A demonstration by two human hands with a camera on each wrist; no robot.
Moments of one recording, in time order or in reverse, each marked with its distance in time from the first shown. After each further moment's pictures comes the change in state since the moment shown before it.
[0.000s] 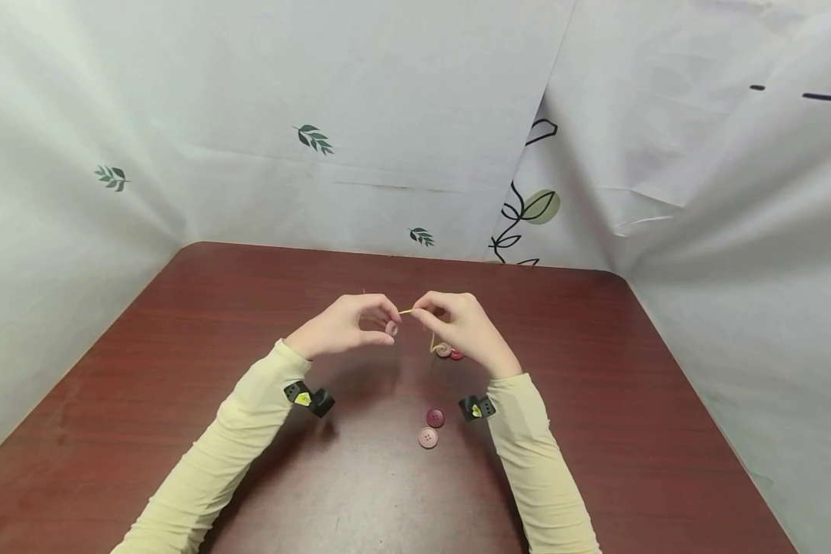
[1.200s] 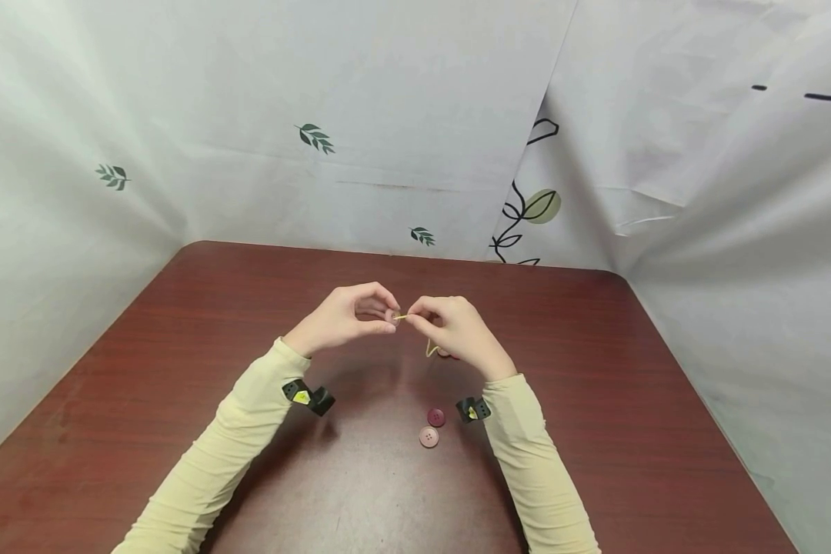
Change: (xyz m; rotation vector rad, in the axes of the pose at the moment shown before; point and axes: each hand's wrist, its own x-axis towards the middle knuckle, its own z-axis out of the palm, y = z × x) left_hand -0.002 0.006 -0.004 -0.119 0.129 -0.048; right_hand 0.003 -0.004 0.010 -0.101 -0.005 -0.109
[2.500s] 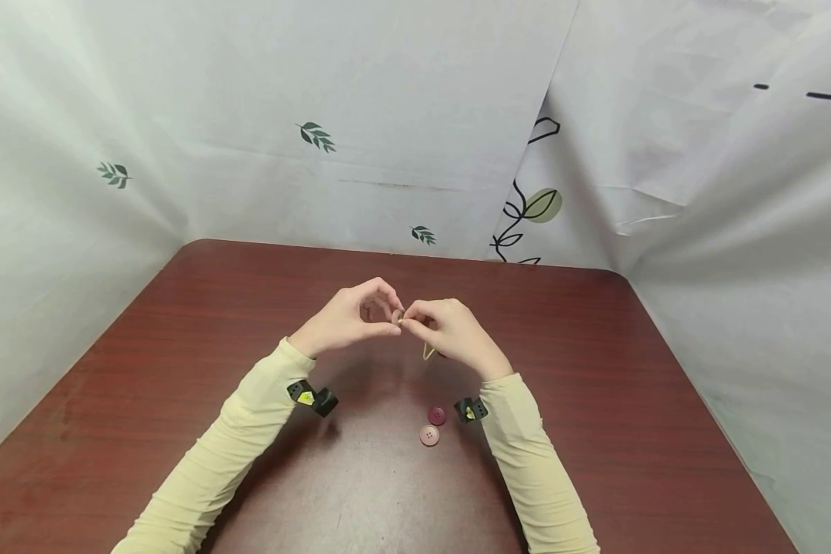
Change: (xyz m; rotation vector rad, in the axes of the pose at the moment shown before) left_hand 0.000 0.002 0.005 0.143 0.037 0.058; right_hand -0.001 -0.001 0.005 0.060 -0.087 0.048
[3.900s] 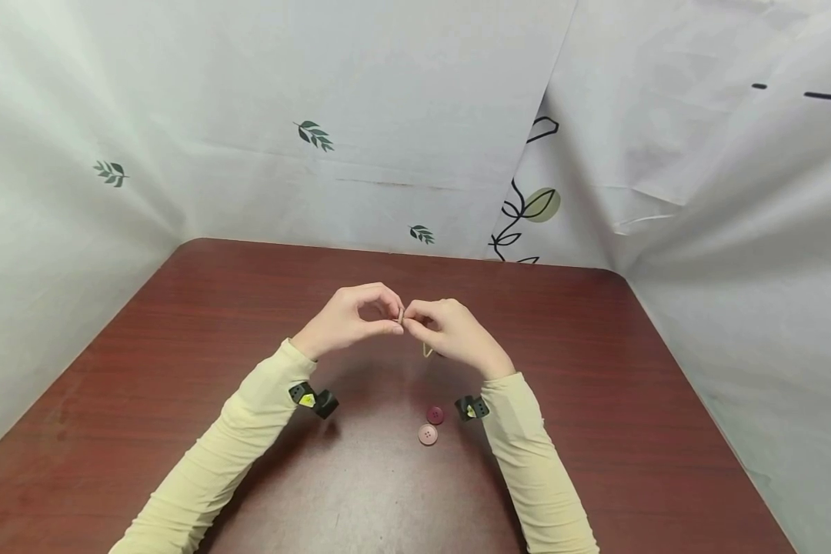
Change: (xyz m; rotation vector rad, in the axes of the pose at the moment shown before) left_hand 0.001 -0.003 0.007 -0.058 0.070 0.172; right_hand -0.003 0.000 -0.006 0.028 -0.049 -0.041
